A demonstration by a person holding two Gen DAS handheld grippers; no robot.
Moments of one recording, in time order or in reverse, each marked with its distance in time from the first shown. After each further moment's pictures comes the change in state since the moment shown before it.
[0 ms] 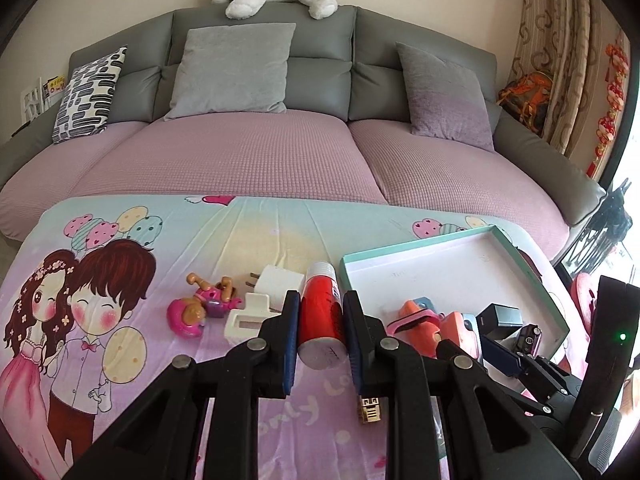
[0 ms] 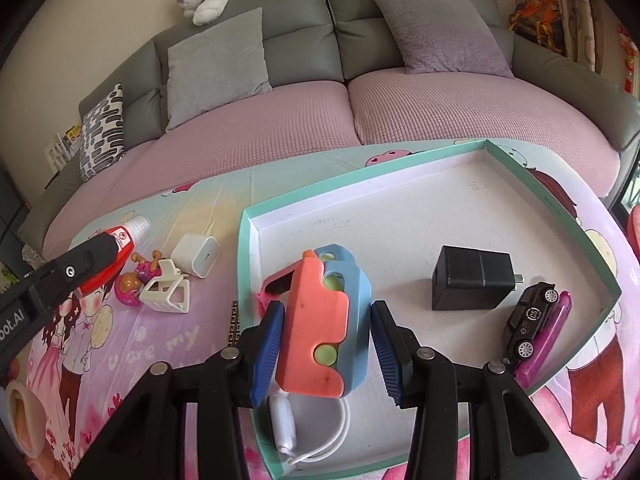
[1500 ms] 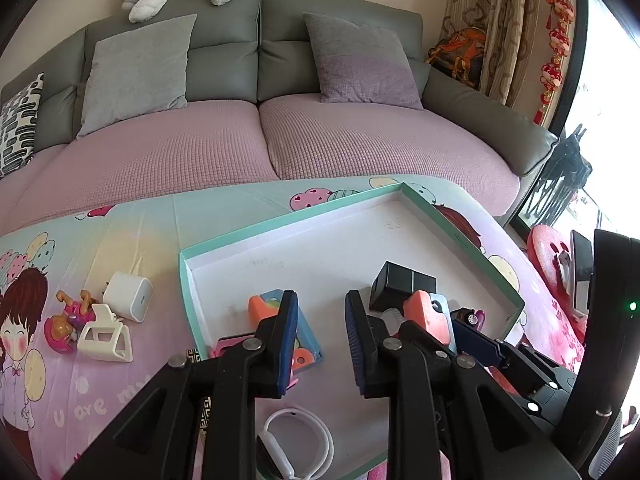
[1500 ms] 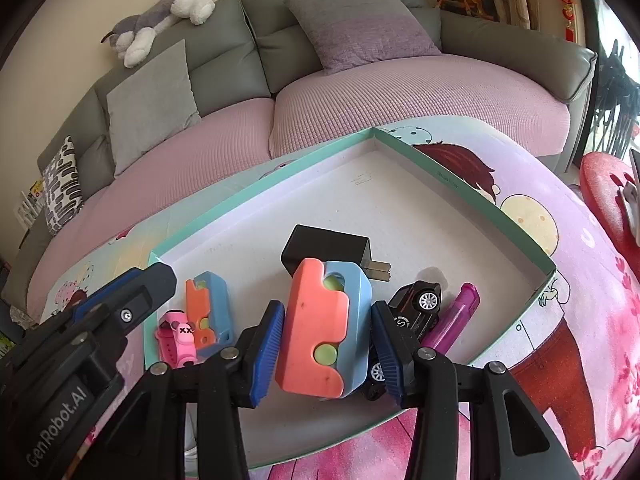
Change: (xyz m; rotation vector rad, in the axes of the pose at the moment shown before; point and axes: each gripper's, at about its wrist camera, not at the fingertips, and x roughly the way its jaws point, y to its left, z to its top) left arm 0.039 -0.117 -0.011 0.146 0.061 -0.148; right arm -0.014 -0.083 0.003 0.167 -0.028 -0.088
